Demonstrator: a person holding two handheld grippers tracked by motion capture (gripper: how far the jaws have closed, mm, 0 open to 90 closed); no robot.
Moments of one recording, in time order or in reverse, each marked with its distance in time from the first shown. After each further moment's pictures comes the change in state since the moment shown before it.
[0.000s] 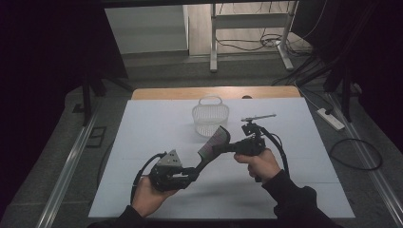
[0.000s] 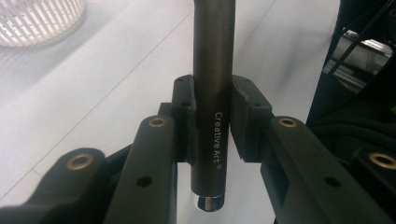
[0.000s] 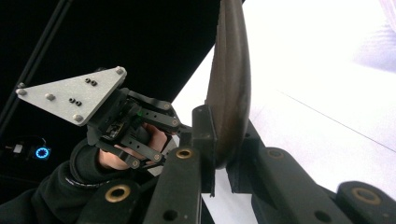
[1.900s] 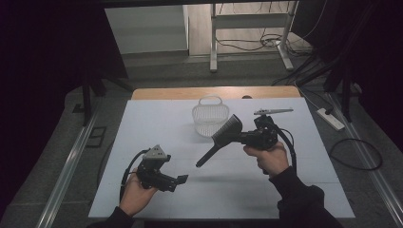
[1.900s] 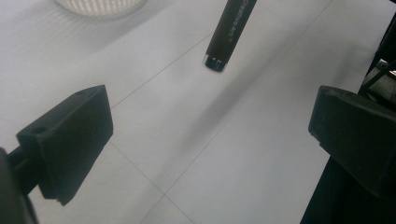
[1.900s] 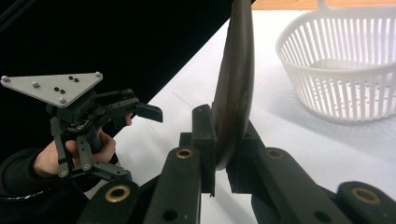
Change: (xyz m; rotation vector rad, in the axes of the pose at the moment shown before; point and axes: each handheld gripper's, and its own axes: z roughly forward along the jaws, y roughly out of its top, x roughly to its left) left arm 0.027 -0.019 -0.020 -0.017 0.095 -0.143; right arm 0.005 0.009 -0.031 -0.152 -0.190 -0.181
